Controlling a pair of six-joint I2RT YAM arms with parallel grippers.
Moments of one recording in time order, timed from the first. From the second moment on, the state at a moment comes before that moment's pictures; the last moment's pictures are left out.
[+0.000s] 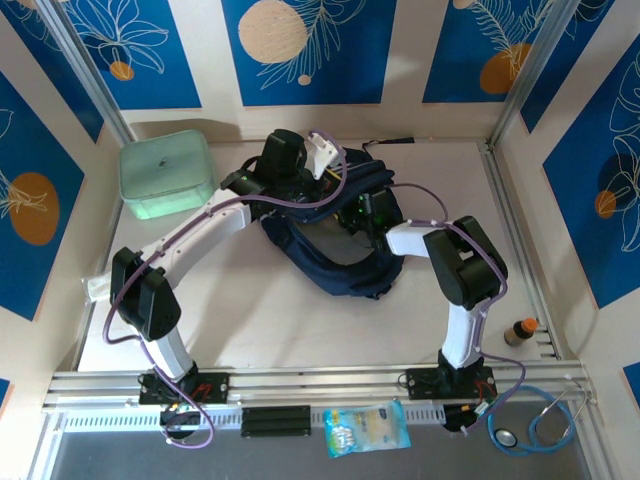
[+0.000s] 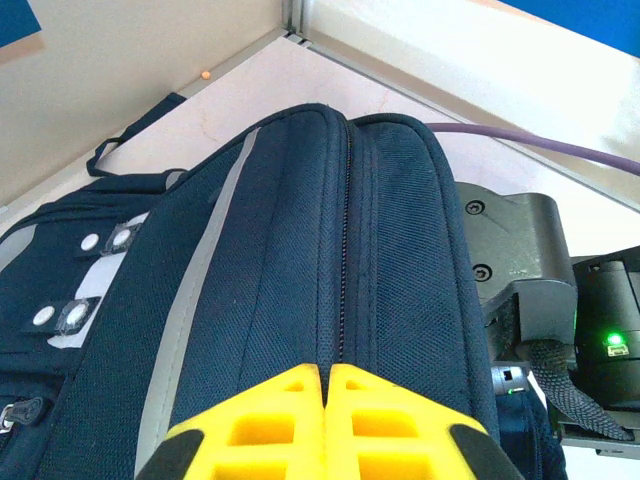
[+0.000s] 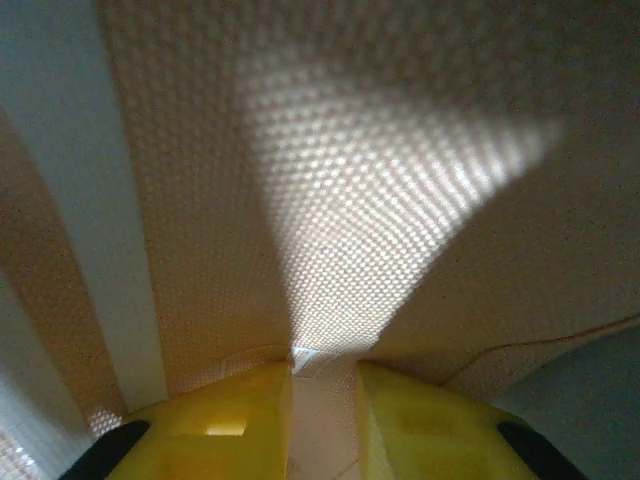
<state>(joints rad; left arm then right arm) -0.66 1.73 1.63 -0.44 0.33 0.07 0.45 1.90 0.98 0.45 -0.20 1.37</state>
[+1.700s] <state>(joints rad) -0.35 1.49 1.02 -0.07 0.34 -0.38 0.52 1.35 1.22 -0.41 -0.05 0.85</state>
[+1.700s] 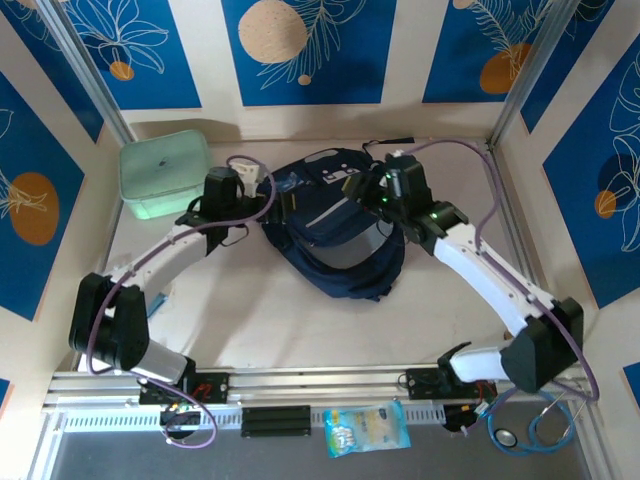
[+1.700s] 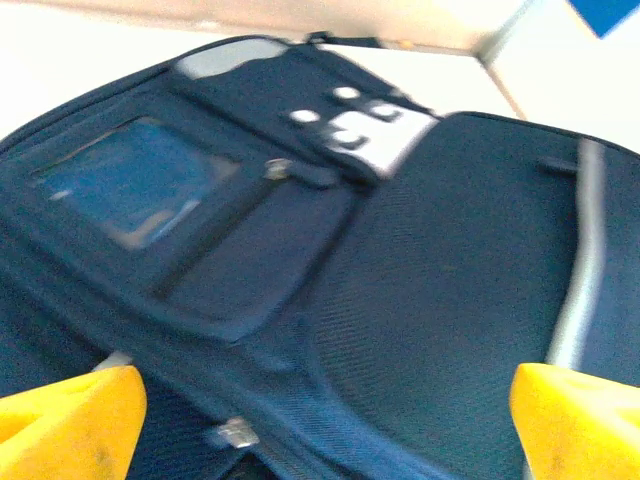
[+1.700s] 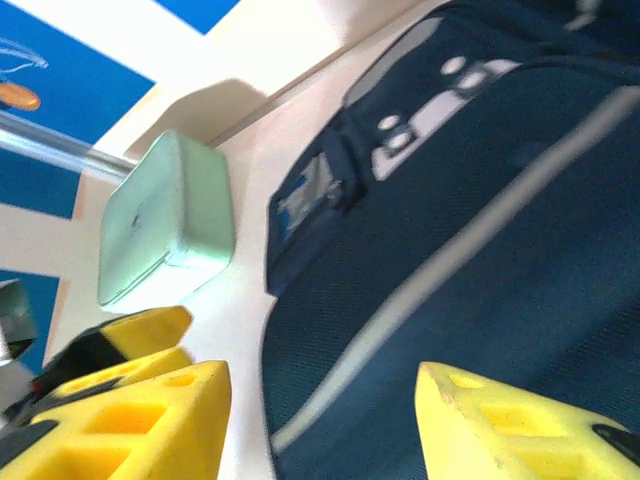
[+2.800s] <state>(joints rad) -0.23 1.87 1.08 0.24 0.55 -0.94 0.43 1.63 1.15 -0.41 -0.19 0.95</state>
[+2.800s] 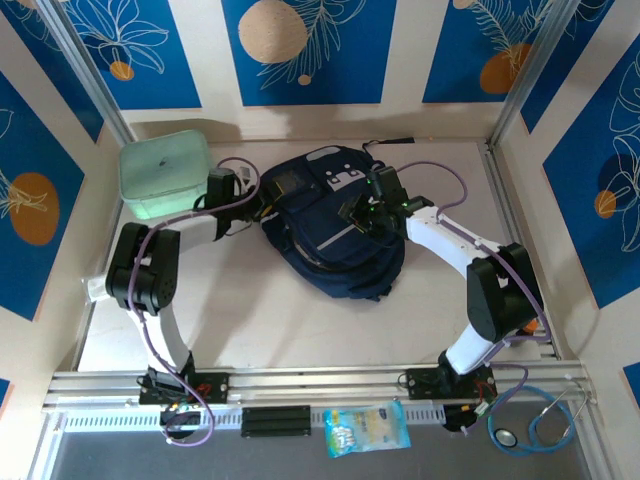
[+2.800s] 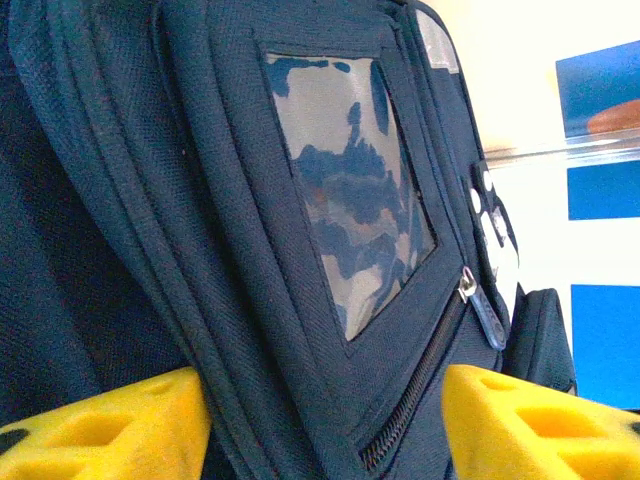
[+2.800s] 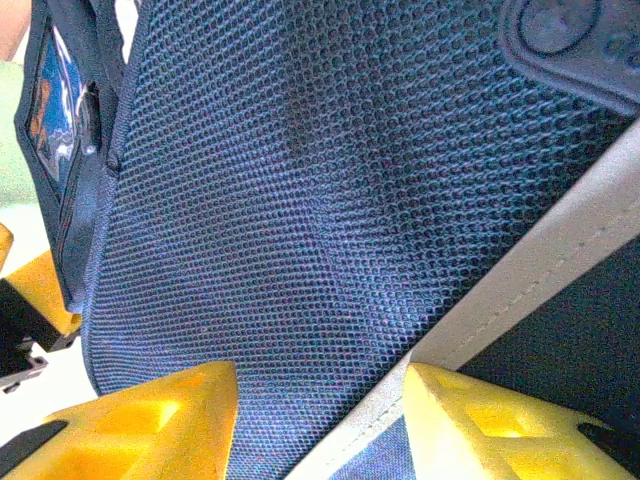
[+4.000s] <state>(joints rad) -0.27 1.75 0.99 0.19 0.51 -0.94 0.36 1.73 1.23 -0.55 -0.19 0.87</state>
